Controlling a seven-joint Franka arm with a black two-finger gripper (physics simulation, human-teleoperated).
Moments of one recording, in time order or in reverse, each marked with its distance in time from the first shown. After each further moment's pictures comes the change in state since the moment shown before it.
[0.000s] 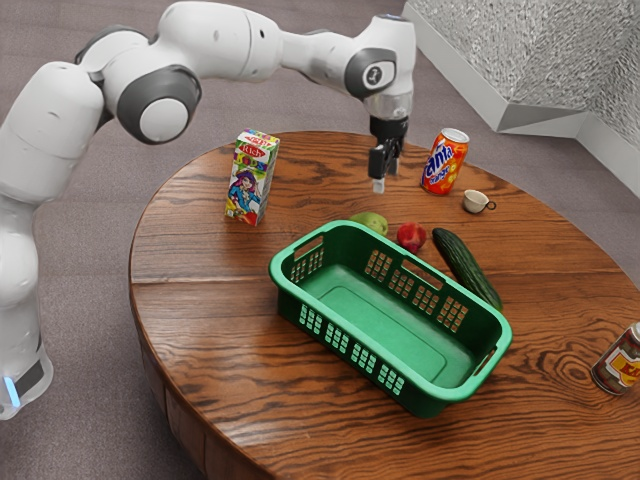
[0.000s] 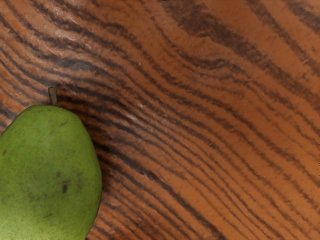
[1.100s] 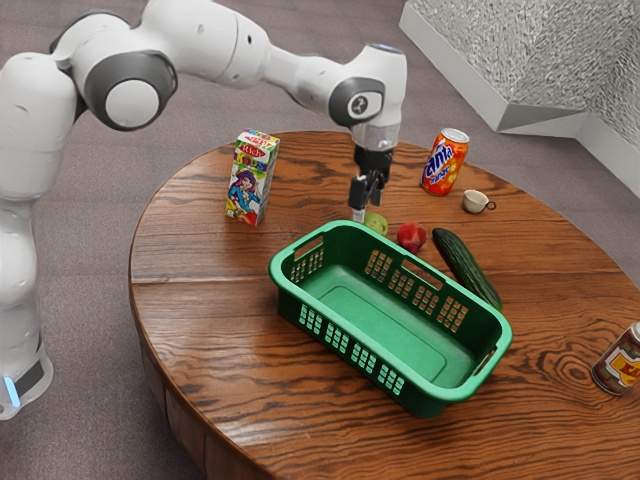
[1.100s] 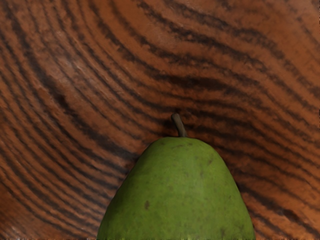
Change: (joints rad) arm -0.030 -0.144 -0.056 -0.295 0.052 0.089 0.011
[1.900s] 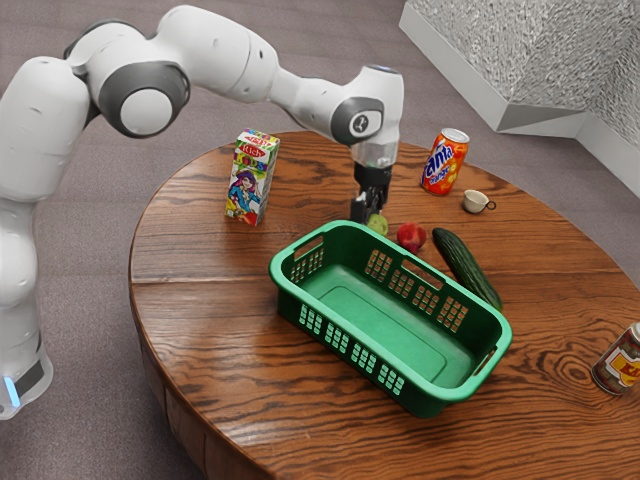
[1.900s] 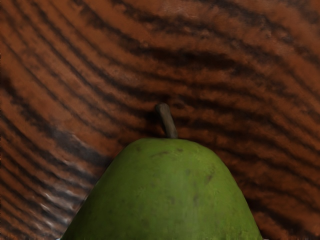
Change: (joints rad) arm 0.004 0.068 0.000 -0.004 -0.059 0.056 0.042
